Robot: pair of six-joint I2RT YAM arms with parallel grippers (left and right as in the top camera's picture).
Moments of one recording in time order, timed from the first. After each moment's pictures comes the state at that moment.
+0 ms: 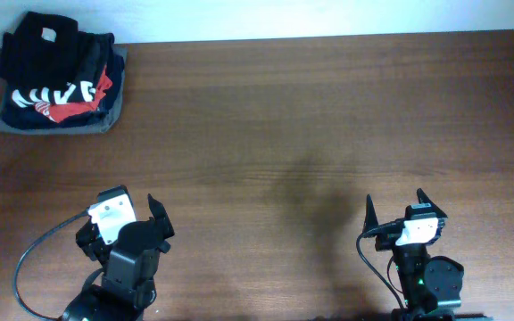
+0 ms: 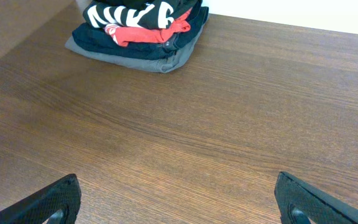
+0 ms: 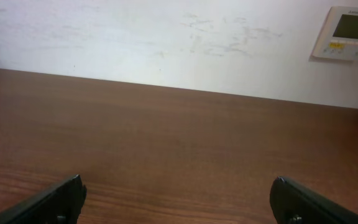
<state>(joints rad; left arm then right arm) -0.44 0.60 0.62 -0.69 -0.69 -0.43 0.01 0.02 0.01 -0.07 -0.04 -0.09</state>
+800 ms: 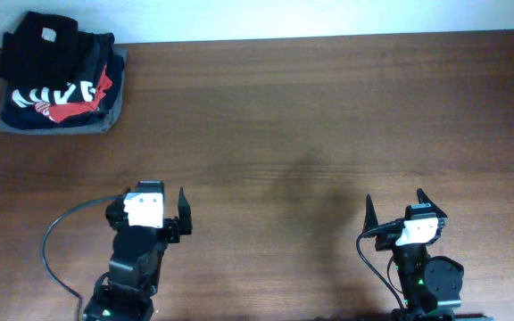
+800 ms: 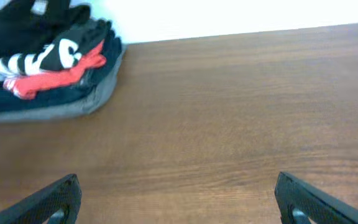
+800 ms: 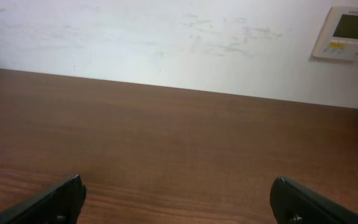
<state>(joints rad) -0.29 0.56 0.31 -0.12 -0.28 0.00 0.01 0.02 0.01 -0.07 -0.04 -0.09</state>
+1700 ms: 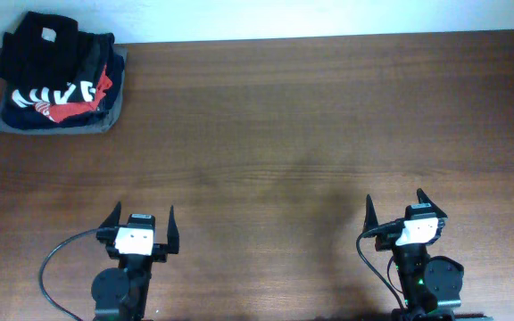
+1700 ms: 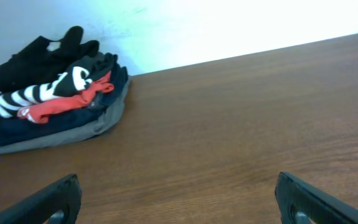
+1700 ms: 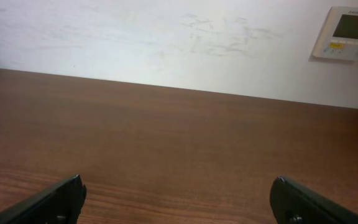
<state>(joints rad) -0.02 0.09 0.02 -0.08 0.03 0.17 0.01 0.02 0.01 -0.07 -0.04 -0.09</state>
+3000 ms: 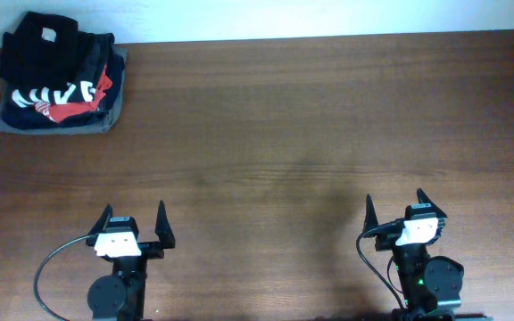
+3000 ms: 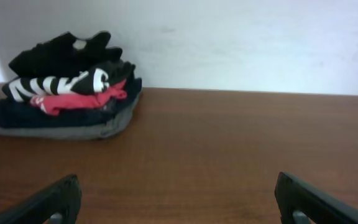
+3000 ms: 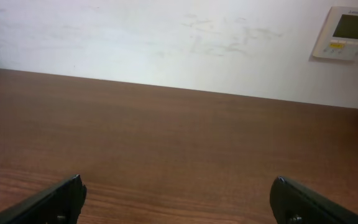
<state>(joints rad) 0.01 0.01 0.01 -0.06 -0.01 -0.05 0.01 0.02 0.01 -0.07 -0.04 -0.09</state>
